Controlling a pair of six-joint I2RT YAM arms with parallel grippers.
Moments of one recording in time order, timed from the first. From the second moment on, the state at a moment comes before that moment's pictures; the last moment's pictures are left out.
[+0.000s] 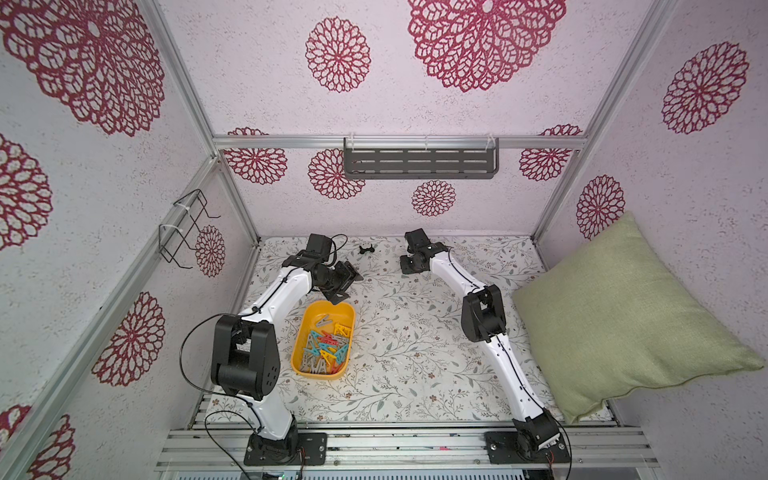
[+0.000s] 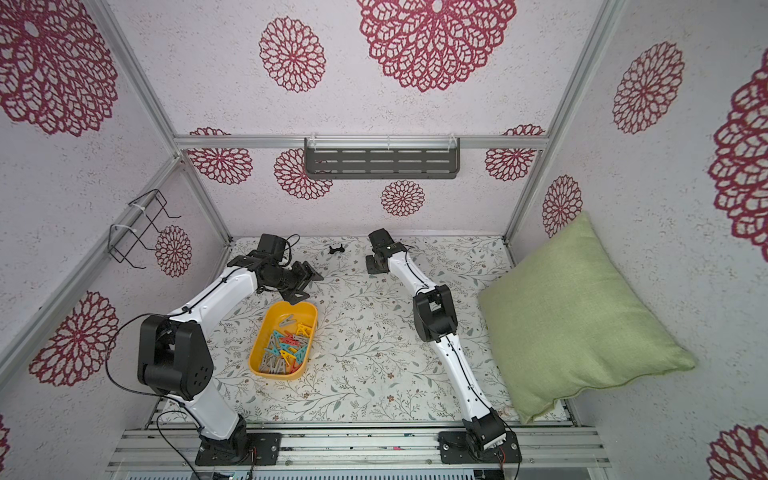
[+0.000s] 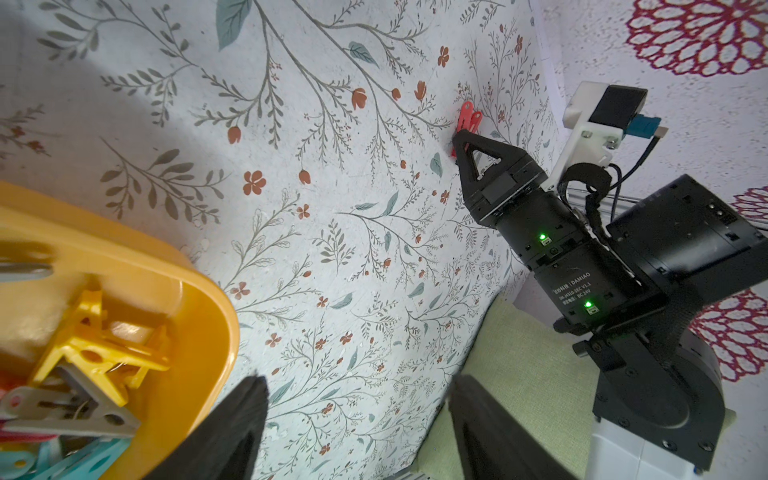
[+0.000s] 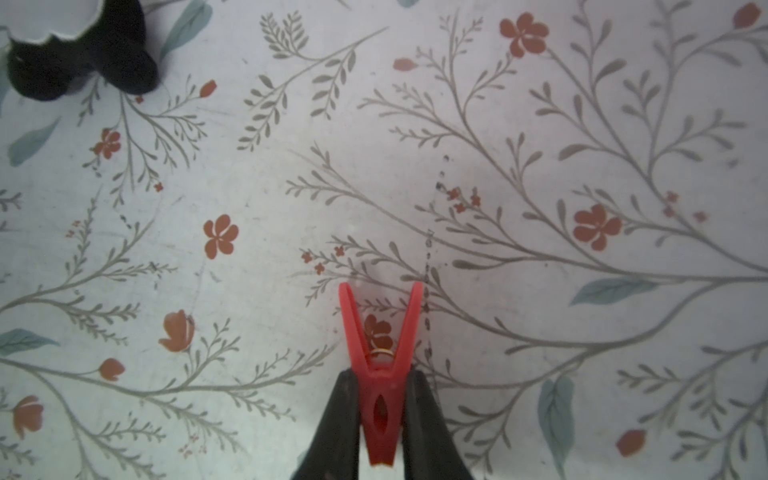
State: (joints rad) left arm -0.21 1.75 1.41 -0.70 0.42 -0.96; right arm 0.47 2.73 2.56 -0.79 0.02 0.23
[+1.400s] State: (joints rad) left arm 0.13 1.04 1.00 -0.86 0.30 -0.92; right arm 1.03 2.48 2.45 -0.93 -0.25 0.23
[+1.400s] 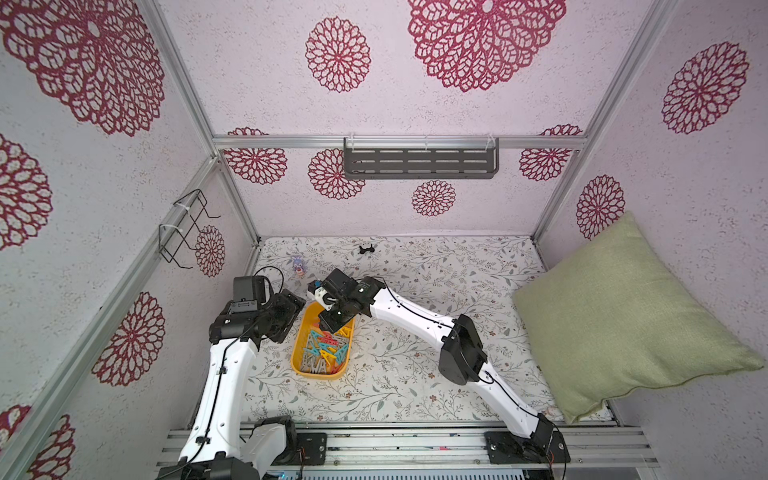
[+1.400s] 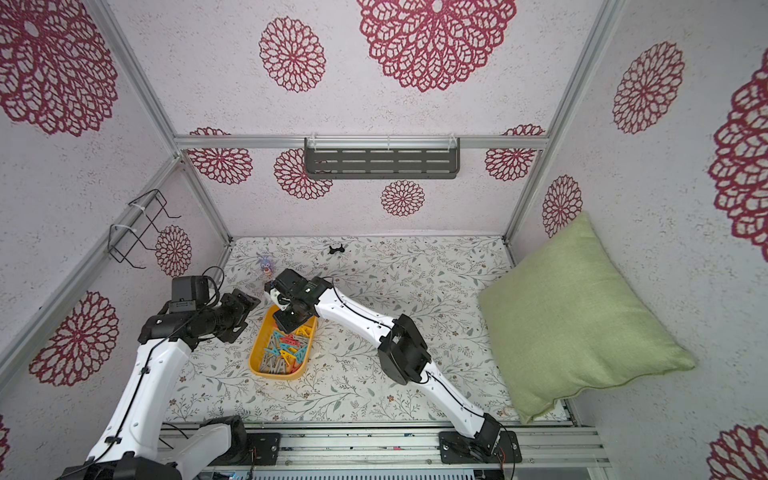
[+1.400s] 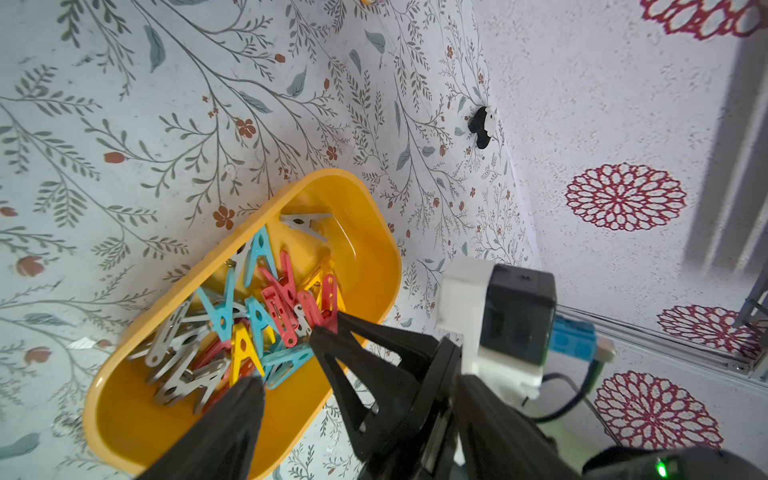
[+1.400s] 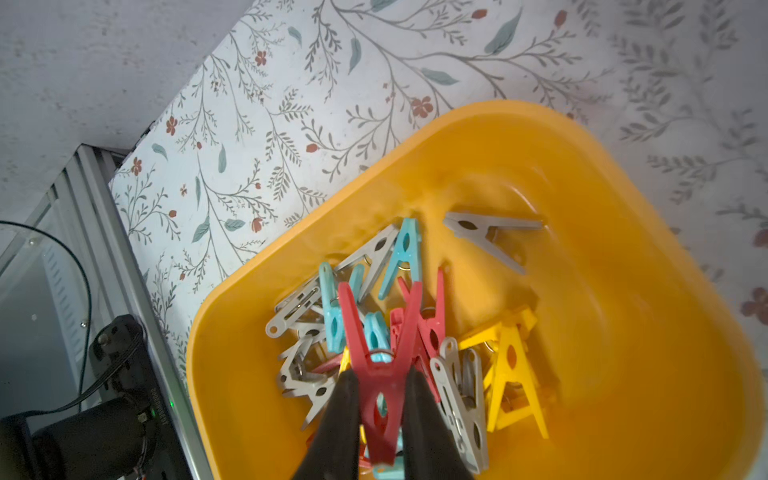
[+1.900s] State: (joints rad) left arm 0.14 0.97 1.07 -0.90 0.24 -0.85; right arm 1.02 2.43 2.43 -0.92 -0.07 0.25
